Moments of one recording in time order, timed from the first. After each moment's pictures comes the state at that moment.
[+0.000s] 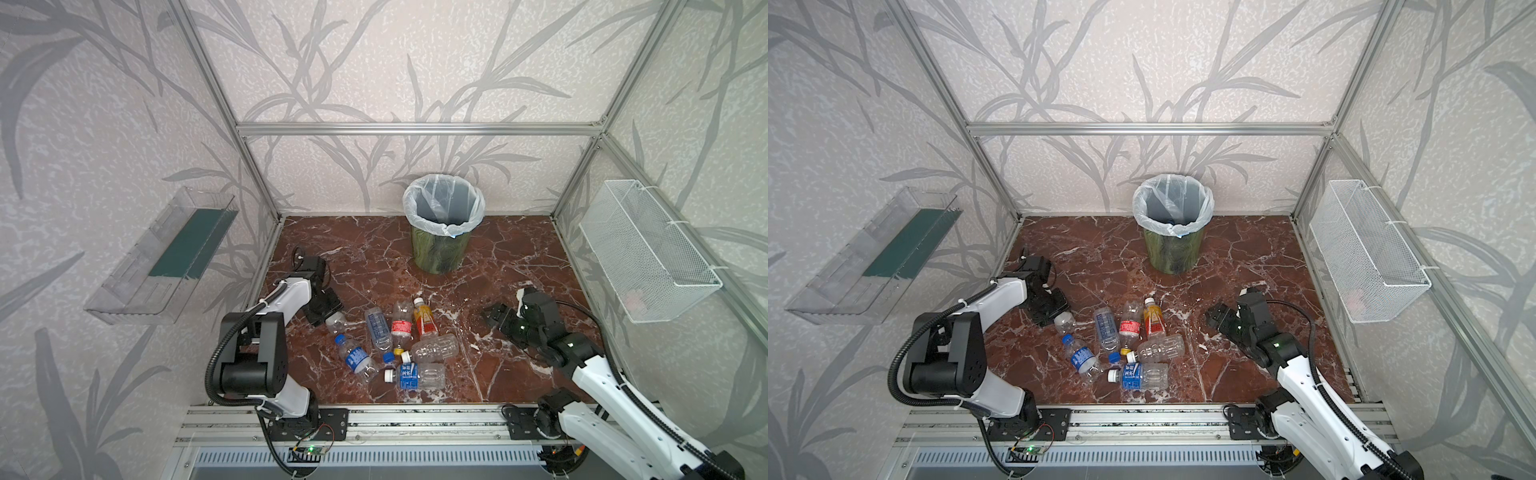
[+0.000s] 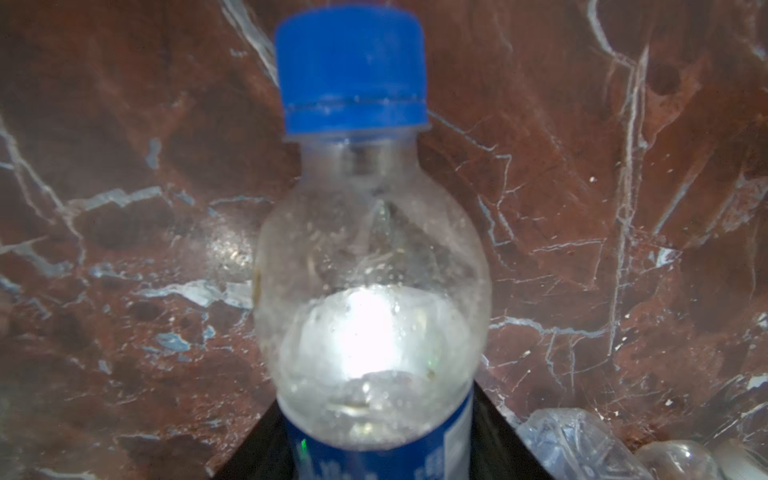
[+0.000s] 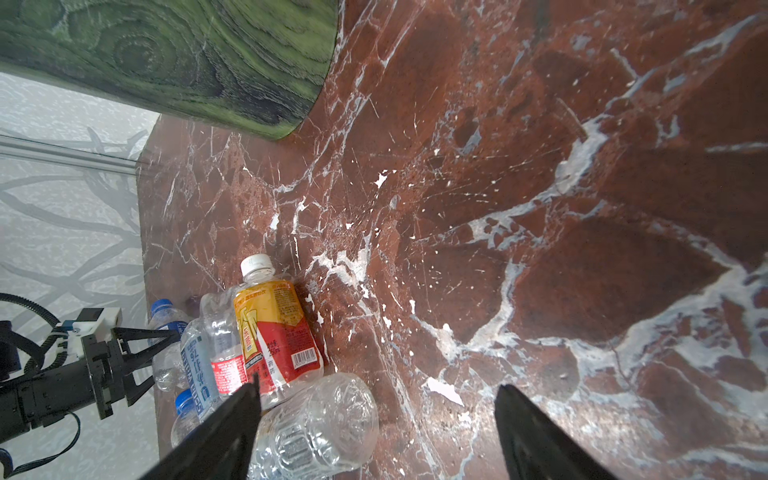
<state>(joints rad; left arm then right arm) 0.01 1.56 0.92 -0.75 0.12 -0.62 0.37 0.79 0.52 -0.51 -0.14 0.91</state>
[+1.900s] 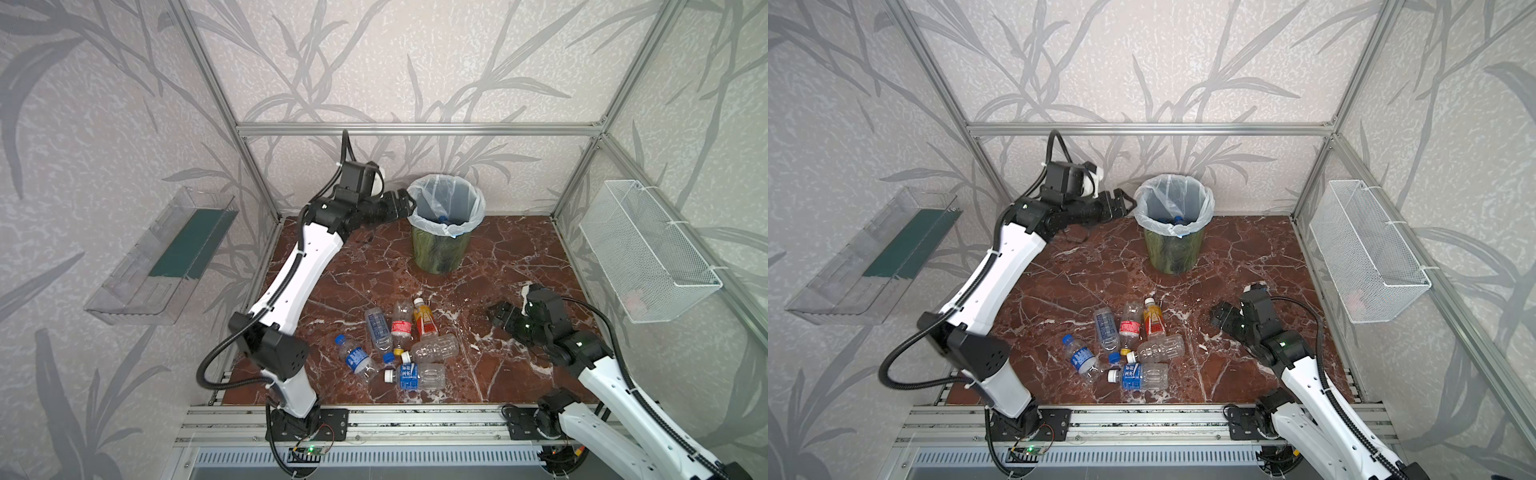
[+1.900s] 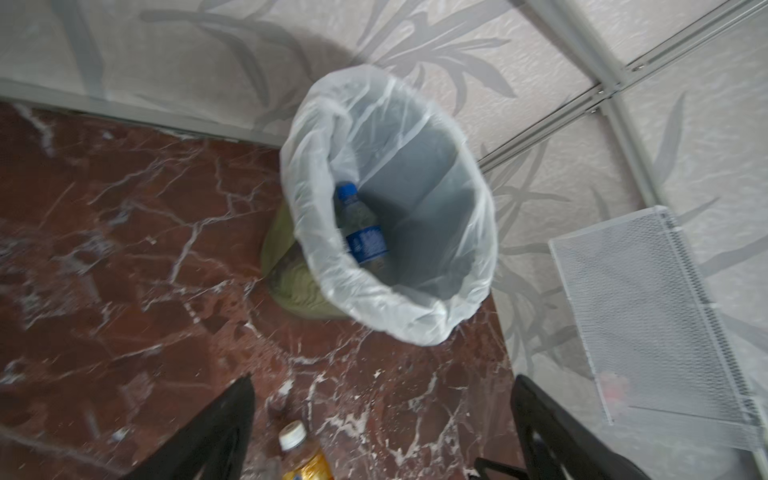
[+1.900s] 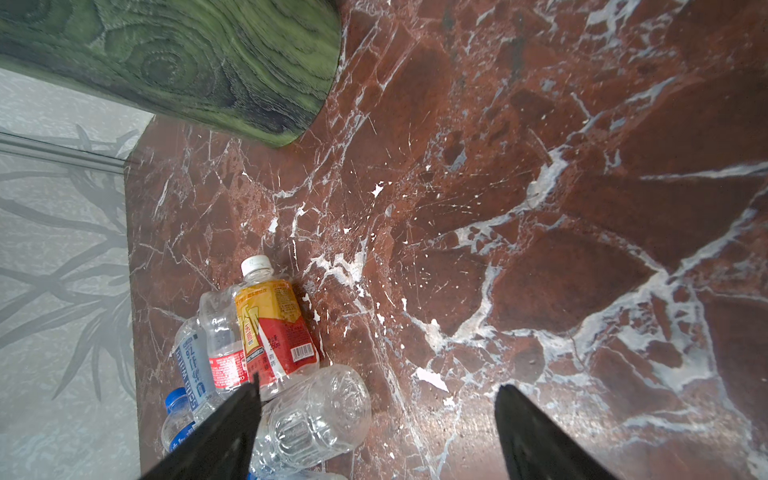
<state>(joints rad) -0.40 1.60 1.81 -0.83 0.22 -0.58 0.37 0.77 0.60 -0.63 -0.10 0.87</state>
